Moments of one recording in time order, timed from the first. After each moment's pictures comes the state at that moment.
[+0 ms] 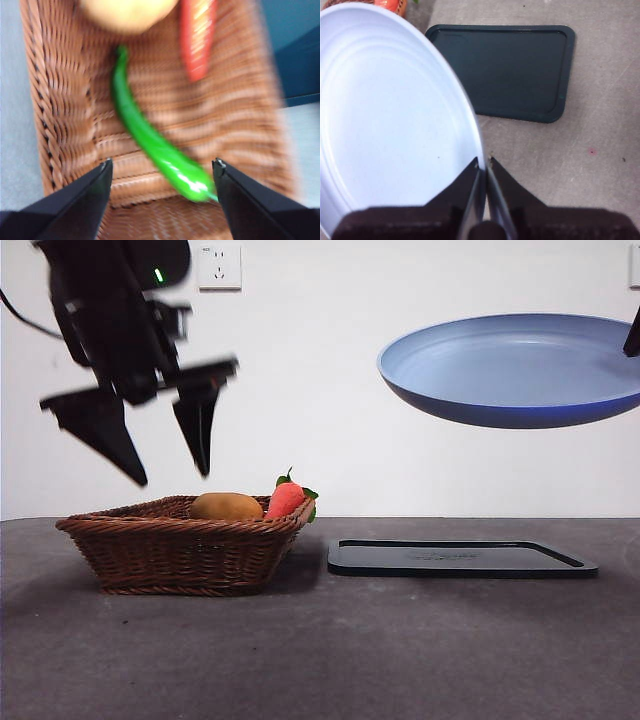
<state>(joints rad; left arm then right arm) -0.39 1.71 1.34 -0.71 0.01 -0.29 0.03 1.07 1.00 -0.74 -0.34 -0.01</state>
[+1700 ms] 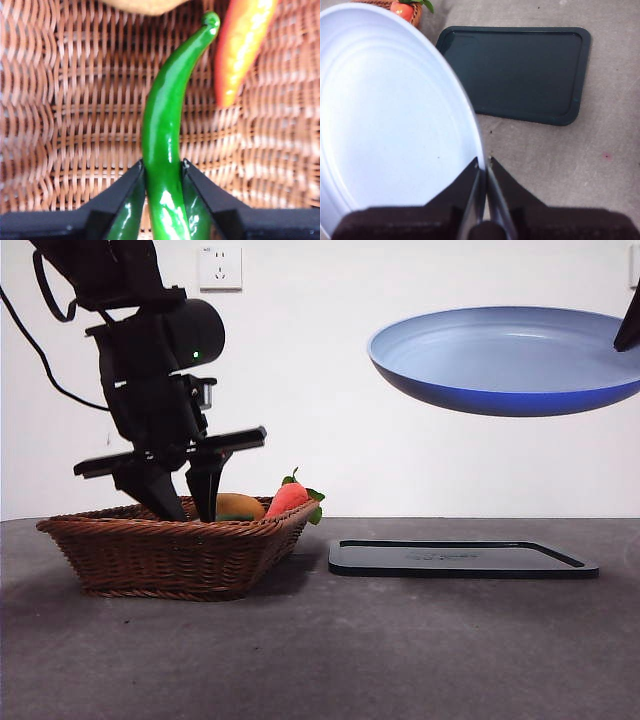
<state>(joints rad) -0.40 1.89 1.38 -0.63 0.02 -0.38 0.03 1.07 1.00 -0.74 -0.39 -0.01</state>
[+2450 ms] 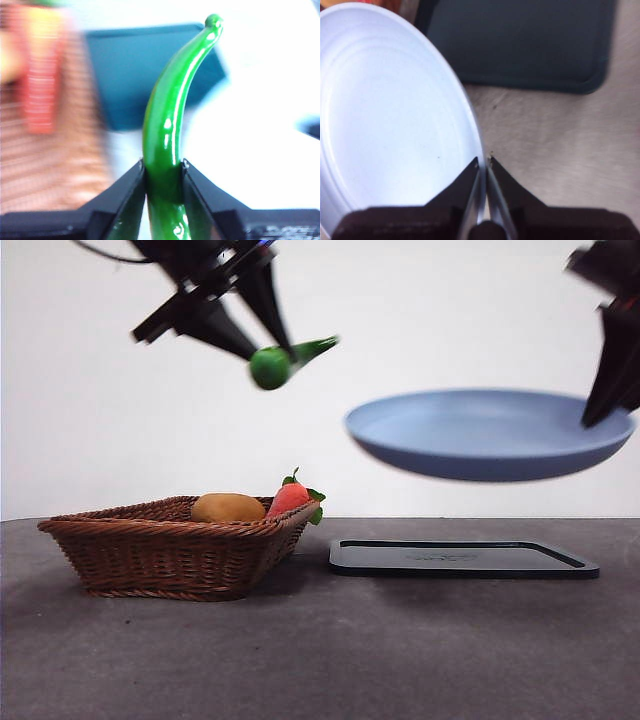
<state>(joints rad) -0.56 1.58 1.41 -0.61 0.27 -0.38 0.09 1.30 1.00 -0.70 -0.39 0.06</state>
